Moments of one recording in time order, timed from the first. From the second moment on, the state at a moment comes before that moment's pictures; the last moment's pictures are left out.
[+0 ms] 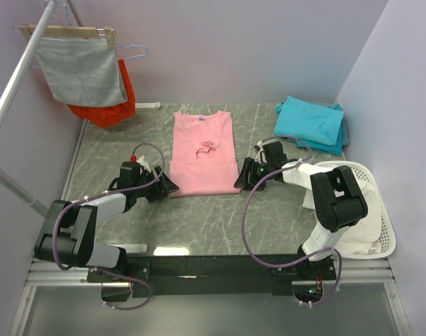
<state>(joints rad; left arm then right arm) -0.19 1.37 0.46 0.17 0.44 -0.68 0.29 1.70 0.86 -0.17 -0.50 0.50</state>
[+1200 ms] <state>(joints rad) -0.52 1.16 0.32 -0.03 0.34 -0.80 0.40 1.38 0.50 -0.08 -0.44 0.63</state>
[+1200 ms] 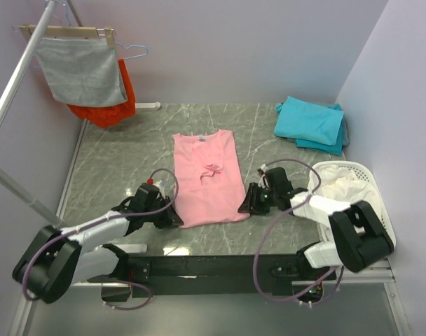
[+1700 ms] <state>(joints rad) -0.52 1.08 0.30 -0.06 0.26 -0.86 0.41 1.27 0.45 -0.12 -0.39 0.65</state>
